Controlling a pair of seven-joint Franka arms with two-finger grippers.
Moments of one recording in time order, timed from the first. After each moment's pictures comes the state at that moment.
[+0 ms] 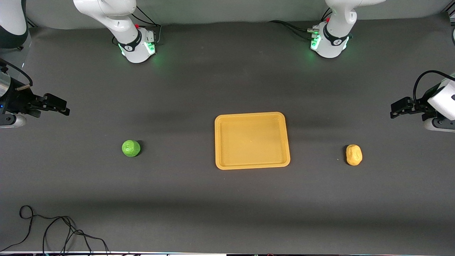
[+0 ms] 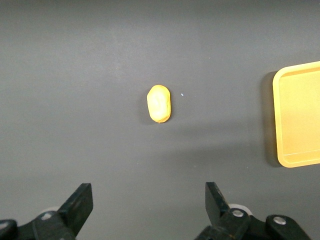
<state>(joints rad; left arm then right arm) 0.08 0.04 -0.04 -1.72 0.01 1.73 0.15 -0.05 0.04 0.02 -1.61 0.00 1.60 -0.05</state>
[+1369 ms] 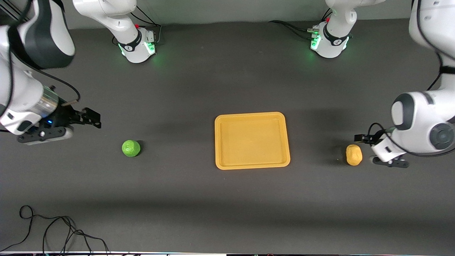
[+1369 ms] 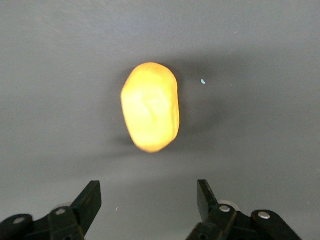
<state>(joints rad) 0.10 0.46 -0.05 -1.85 0.01 2.05 0.19 0.05 0.08 0.03 -1.79 0.00 1.90 -0.05</state>
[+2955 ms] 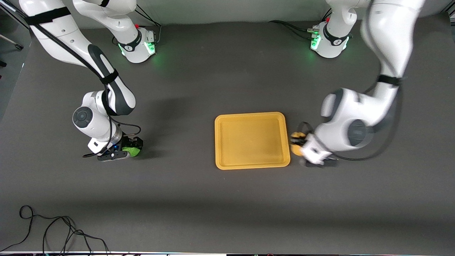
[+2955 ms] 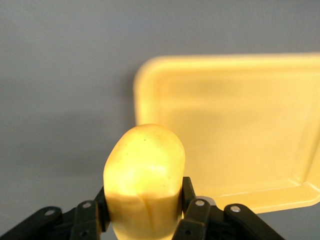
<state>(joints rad) -0.18 0.51 -0.26 -1.72 -0.12 2.05 -0.38 0.05 0.44 0.03 -2.20 0.00 2.69 -0.05</state>
